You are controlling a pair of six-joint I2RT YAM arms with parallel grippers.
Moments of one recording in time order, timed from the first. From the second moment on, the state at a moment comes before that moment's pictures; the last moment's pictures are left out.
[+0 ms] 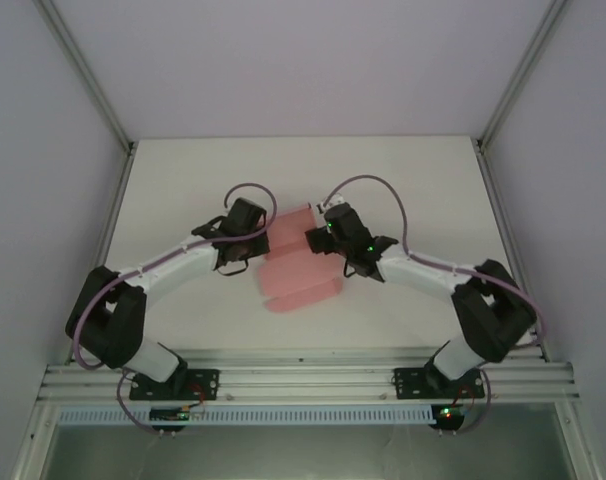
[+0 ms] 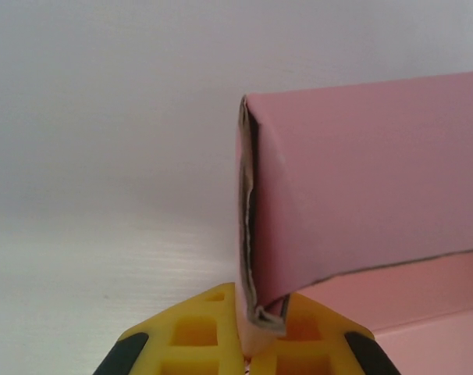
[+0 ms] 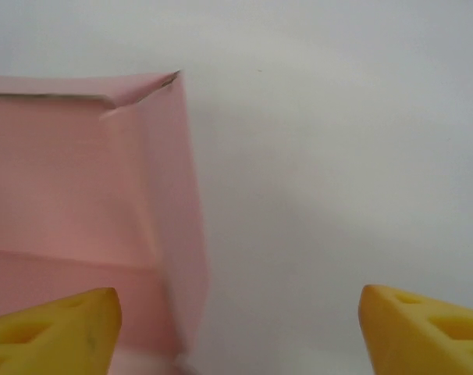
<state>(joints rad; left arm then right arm) -0.59 1.49 0.96 -0.42 -0.13 -0.71 0.72 1.49 0.88 0.00 0.23 0.19</state>
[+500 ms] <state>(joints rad) -0.47 1.51 1.18 -0.63 -0.03 -0.36 0.54 1.07 0.69 -0.09 0.00 0.38</state>
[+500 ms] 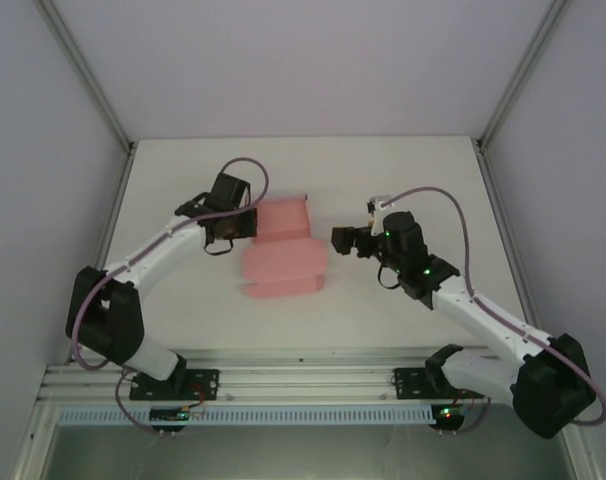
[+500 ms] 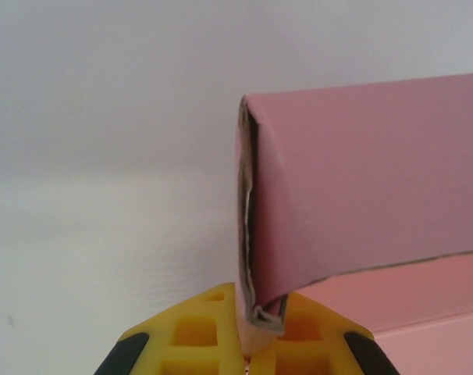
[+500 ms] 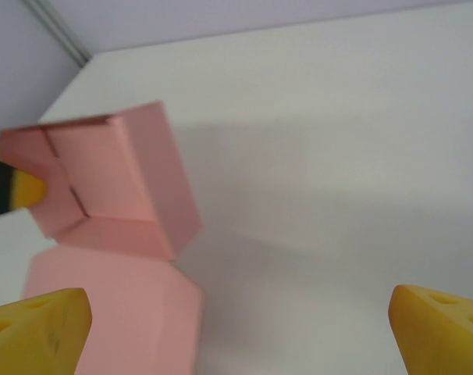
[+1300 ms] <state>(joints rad) -0.80 2.26 2.05 -1.28 -0.38 0.61 0.29 1.01 0.65 -0.42 -0.15 0.46</state>
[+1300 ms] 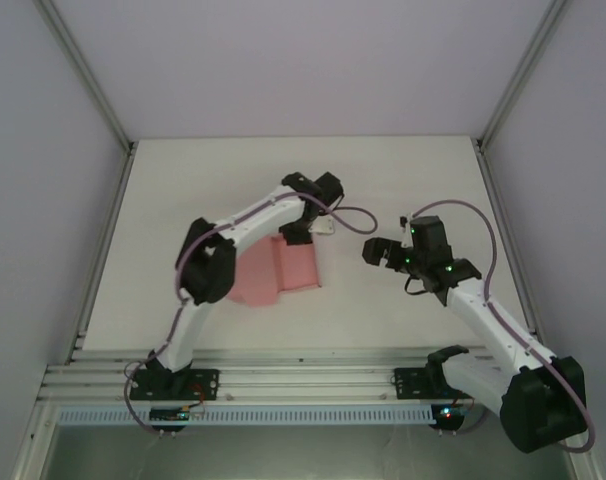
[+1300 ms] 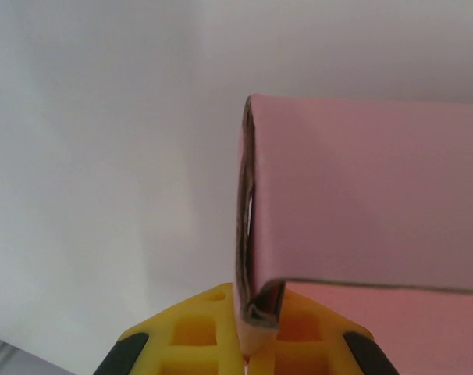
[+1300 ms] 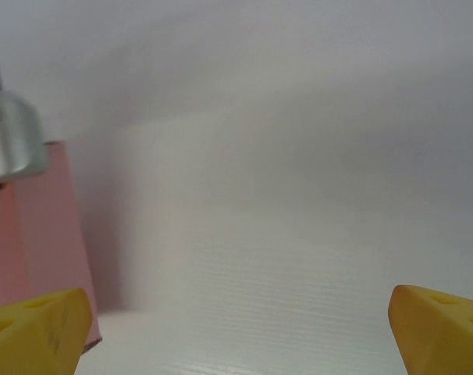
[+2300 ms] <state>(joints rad) -0.83 2.10 1.95 -1.16 -0.33 0.62 0.24 0.96 0.58 -0.40 -0.23 0.44</state>
